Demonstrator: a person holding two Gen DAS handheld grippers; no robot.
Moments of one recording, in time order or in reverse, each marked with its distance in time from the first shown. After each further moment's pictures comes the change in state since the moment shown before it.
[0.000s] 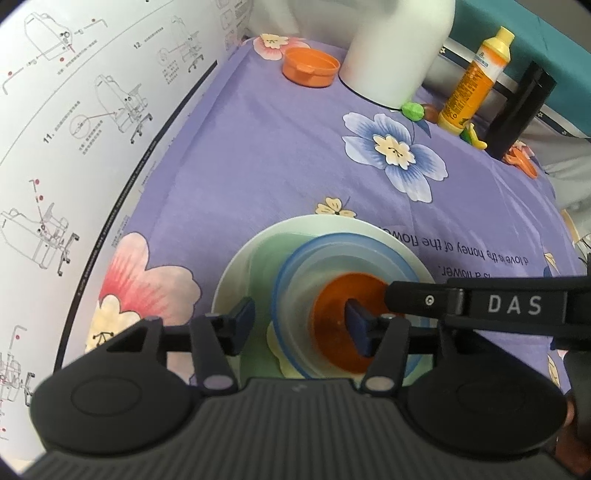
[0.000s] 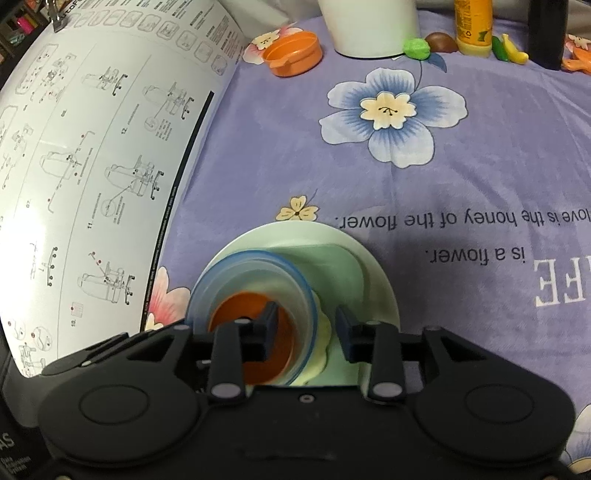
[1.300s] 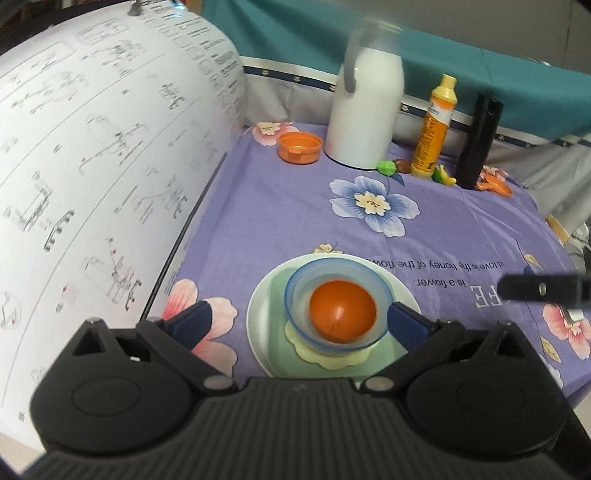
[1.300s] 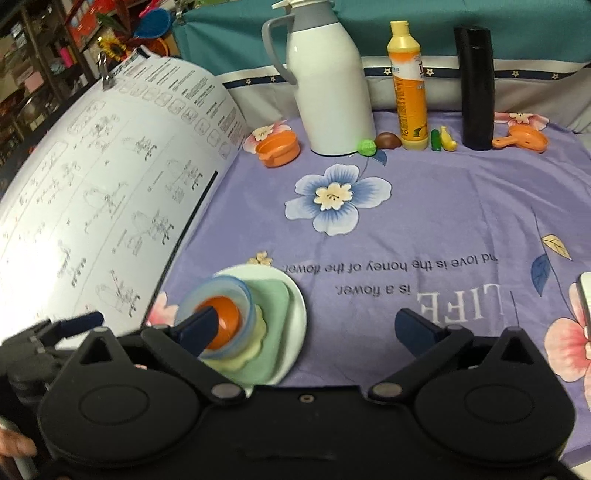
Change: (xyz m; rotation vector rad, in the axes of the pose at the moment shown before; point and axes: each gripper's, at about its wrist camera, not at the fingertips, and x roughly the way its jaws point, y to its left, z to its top) left arm -0.101 -0.014 -0.054 0.117 -0.273 0.065; right arm -0.124 -0.059 -0.067 -0.109 -0.301 -0.030
